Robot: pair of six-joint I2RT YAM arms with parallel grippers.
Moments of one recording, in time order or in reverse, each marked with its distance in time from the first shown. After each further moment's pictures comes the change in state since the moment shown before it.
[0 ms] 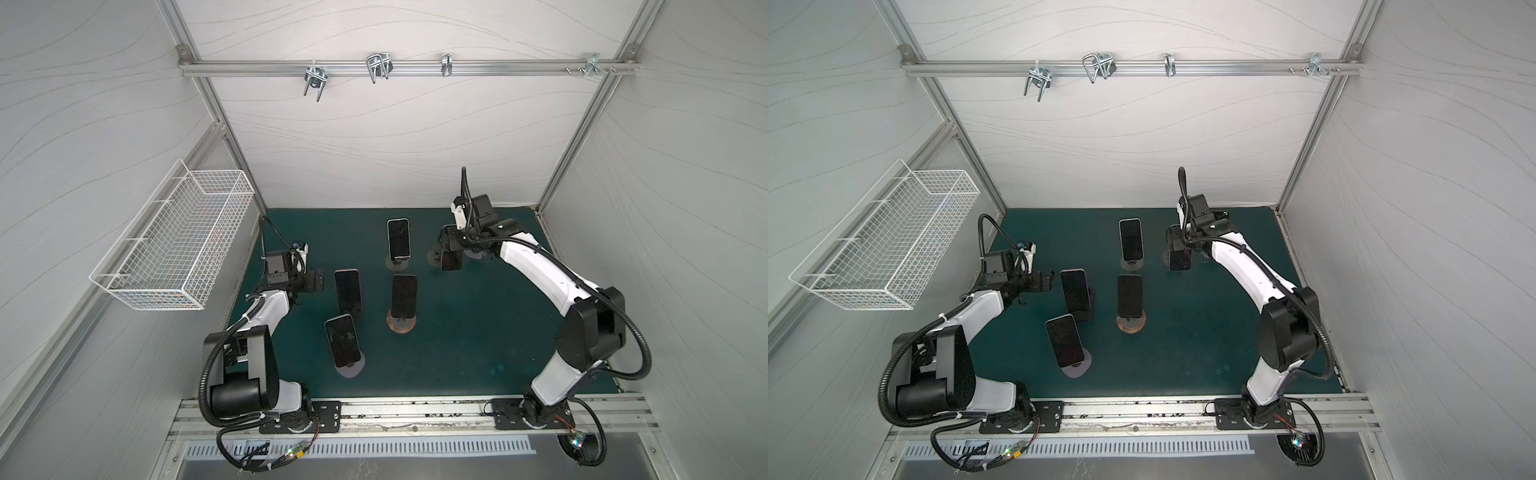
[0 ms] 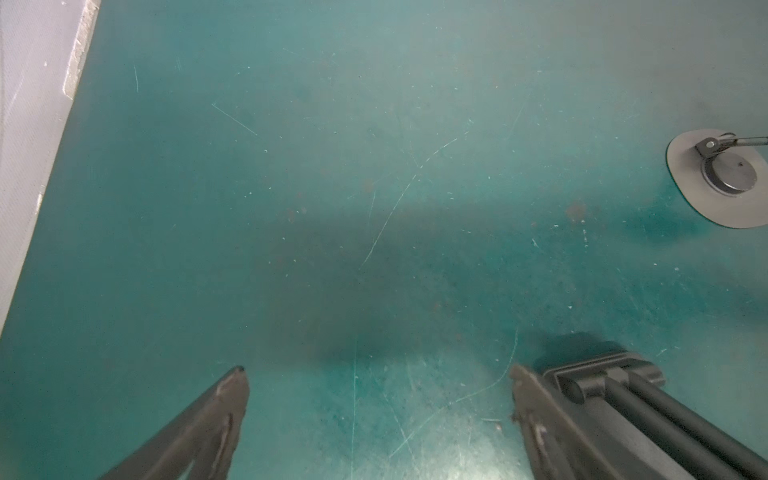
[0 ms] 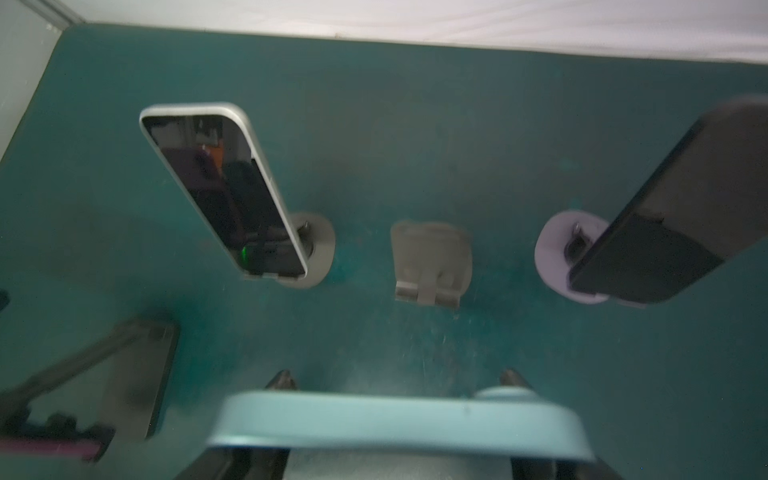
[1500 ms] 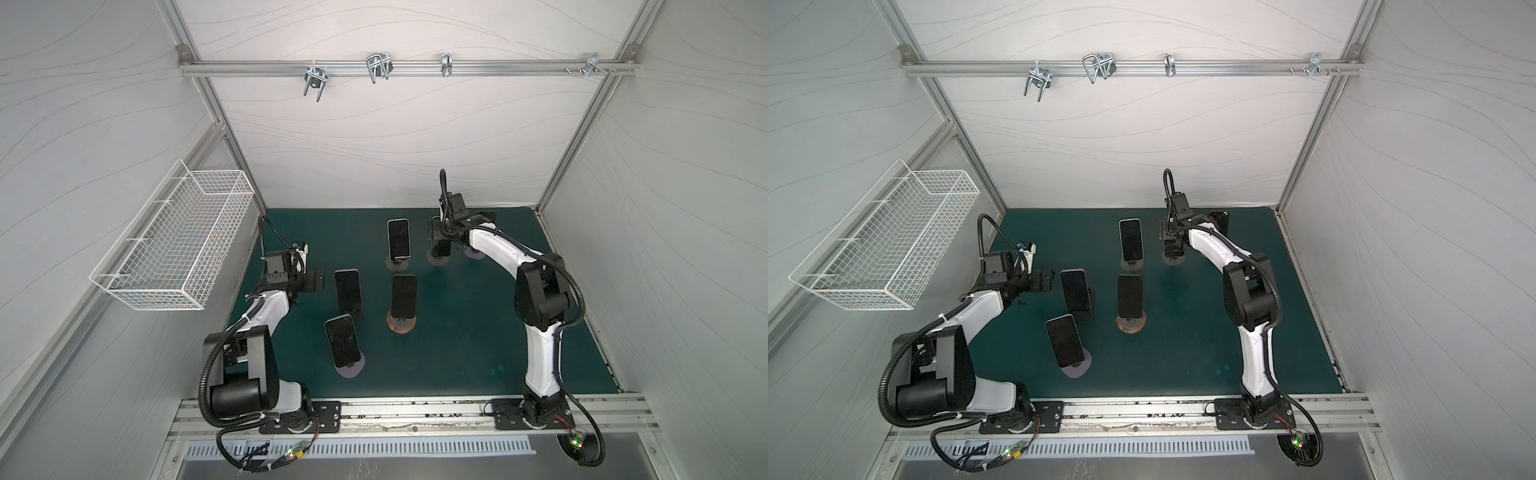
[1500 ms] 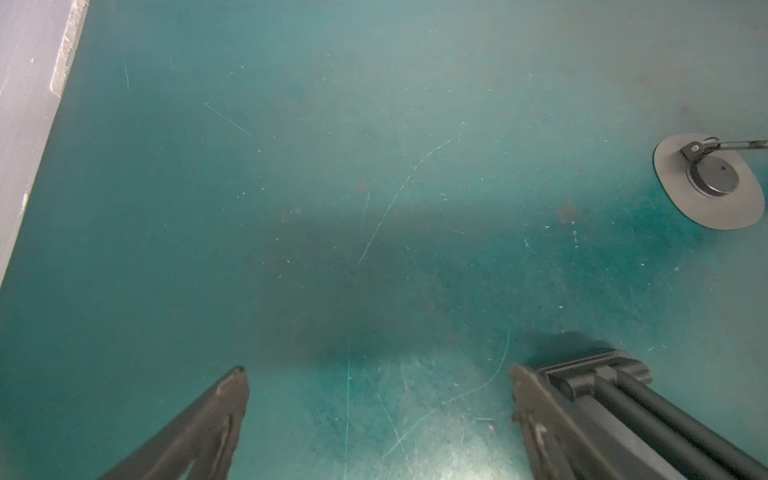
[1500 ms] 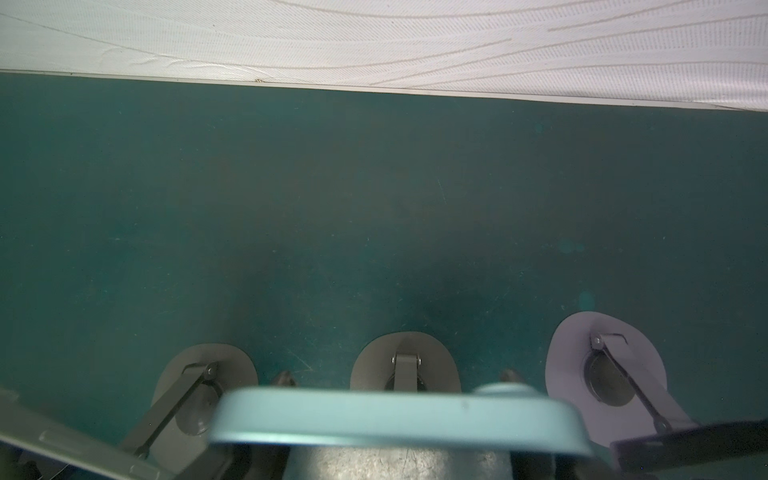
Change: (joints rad) left arm 0.005 0.000 0.000 0.000 0.019 -0.006; right arm -0.008 0.411 0.240 0.226 0.185 0.030
